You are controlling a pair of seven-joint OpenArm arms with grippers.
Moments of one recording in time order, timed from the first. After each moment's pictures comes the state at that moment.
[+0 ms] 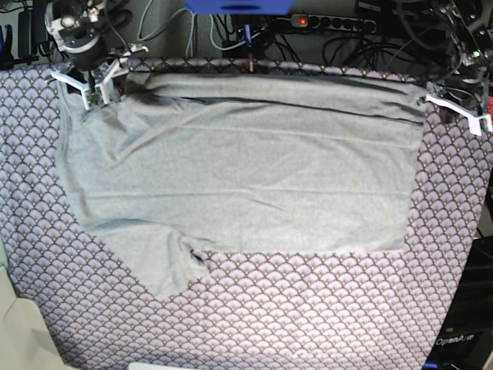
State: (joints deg) left arm 21.1 -10.4 -39.7 92.1 -19.8 -21.4 35.5; right arm -32.9 -9.3 30.0 112.4 -16.8 39.9 -23.6
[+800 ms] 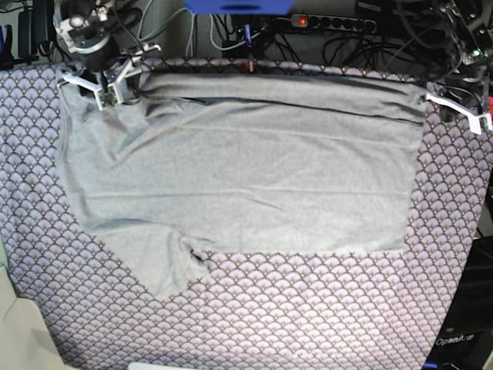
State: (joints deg) left arm 21.4 -10.3 -39.8 92.1 -19.8 -21.4 35.5; right arm -33.4 -9.3 25.9 112.4 -17.0 39.9 -22.6
